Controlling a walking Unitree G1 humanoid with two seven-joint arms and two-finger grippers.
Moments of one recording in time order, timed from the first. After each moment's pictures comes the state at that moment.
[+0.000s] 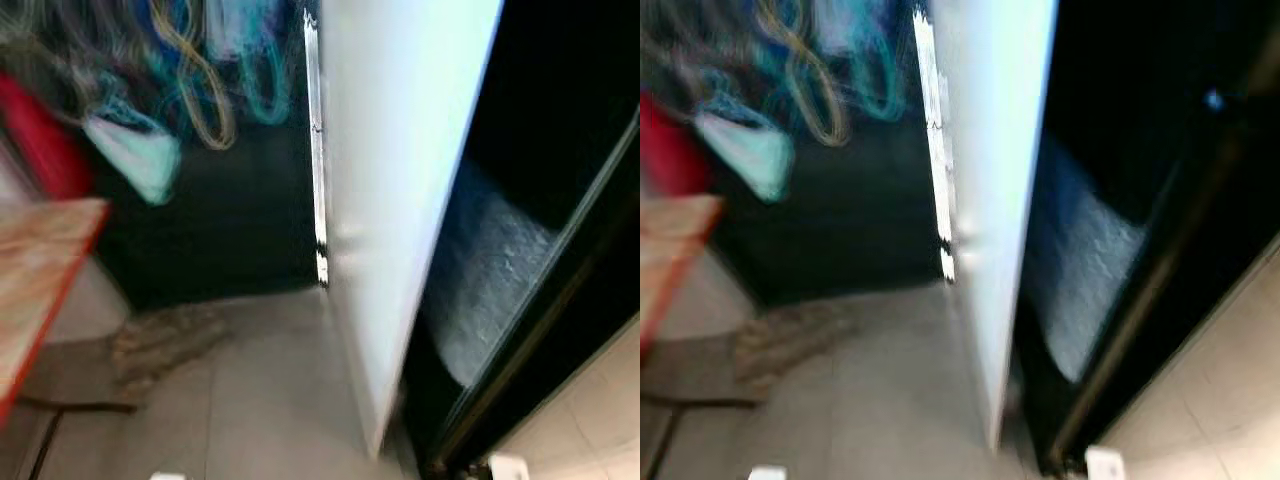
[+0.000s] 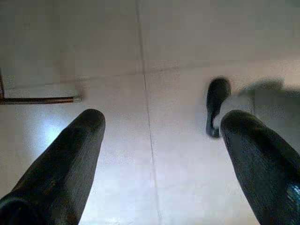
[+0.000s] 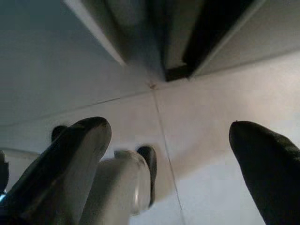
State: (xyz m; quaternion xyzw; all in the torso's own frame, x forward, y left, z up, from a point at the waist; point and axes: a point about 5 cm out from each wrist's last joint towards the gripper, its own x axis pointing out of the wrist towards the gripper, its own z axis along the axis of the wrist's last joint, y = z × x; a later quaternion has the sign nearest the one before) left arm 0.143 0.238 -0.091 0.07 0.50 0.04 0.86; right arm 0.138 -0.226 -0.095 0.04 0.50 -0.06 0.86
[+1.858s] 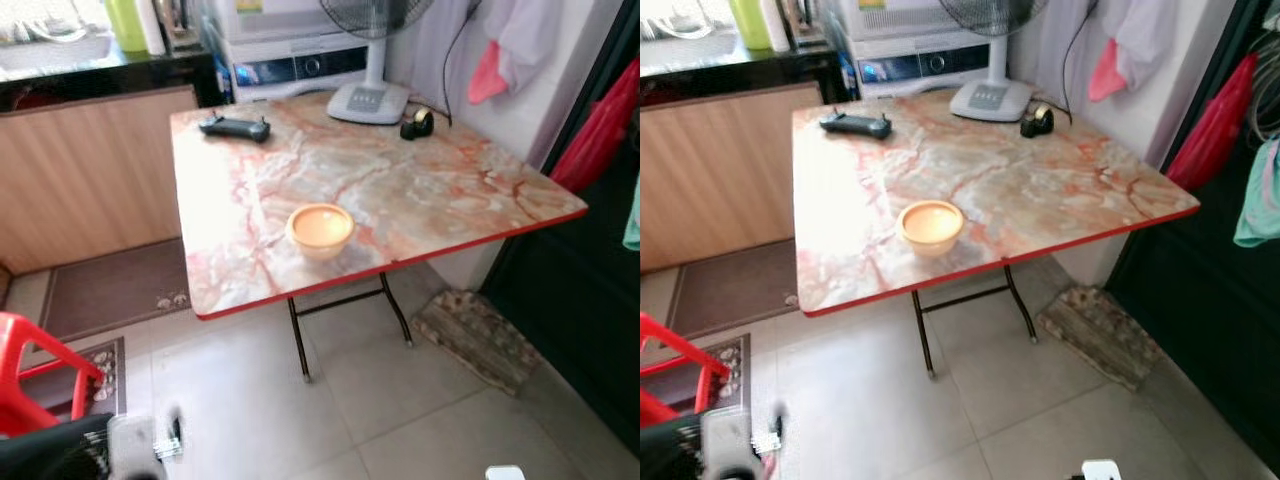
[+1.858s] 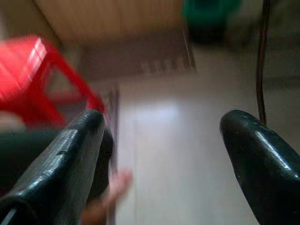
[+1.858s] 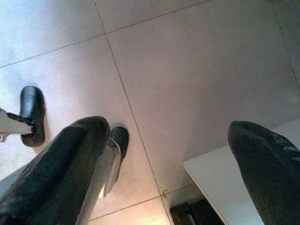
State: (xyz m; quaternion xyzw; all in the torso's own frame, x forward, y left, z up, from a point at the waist) left arm 0.191 0.251 -0.014 0.06 0.13 0.20 0.97; right arm 0.132 -0.234 -0.095 -0.02 0.52 -0.02 0.86
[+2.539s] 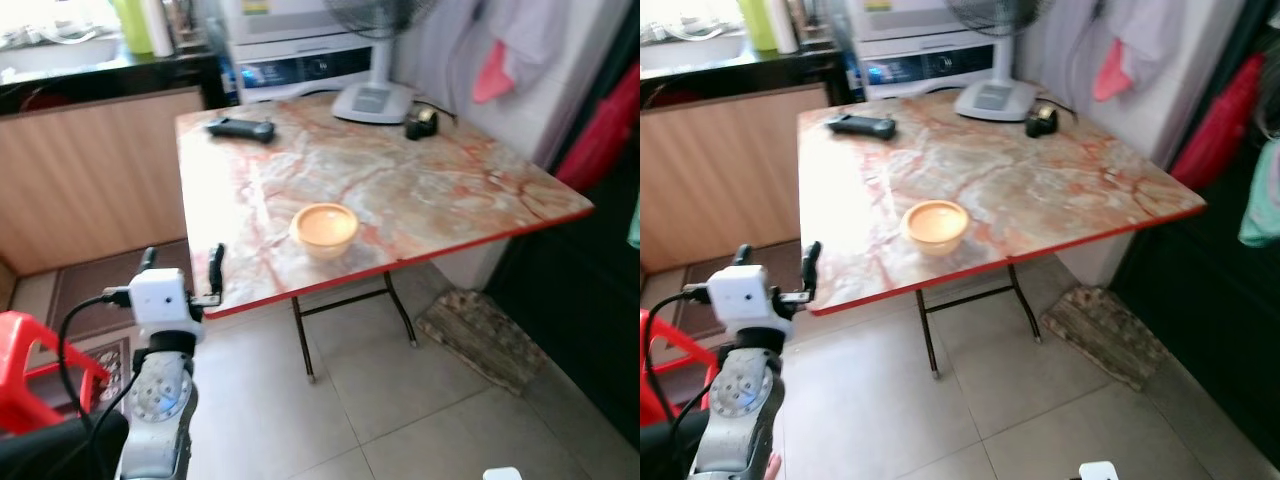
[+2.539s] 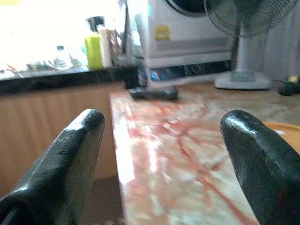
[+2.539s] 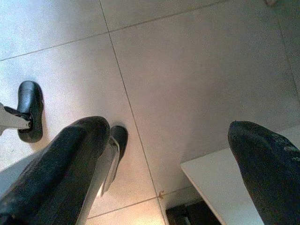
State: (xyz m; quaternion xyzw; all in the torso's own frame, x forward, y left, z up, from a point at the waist) left arm 0.276 0.186 0.142 0.03 -0.15 0.06 0.99; right arm 0.128 -0.233 -0.096 -0.05 0.51 -0.01 0.86
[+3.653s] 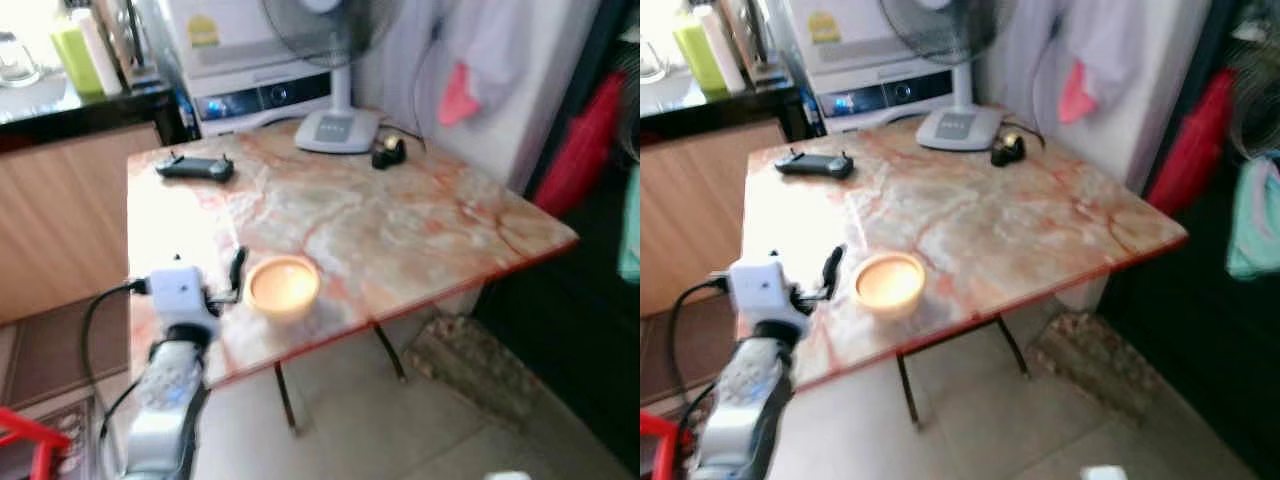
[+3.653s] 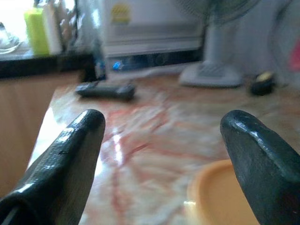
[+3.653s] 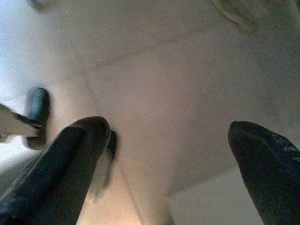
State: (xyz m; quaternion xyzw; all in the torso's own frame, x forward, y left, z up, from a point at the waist) left arm 0.279 0.182 0.145 0.01 -0.10 0.04 0.99; right arm 0.131 -0.229 -0.097 -0.05 0.52 0.00 0.85
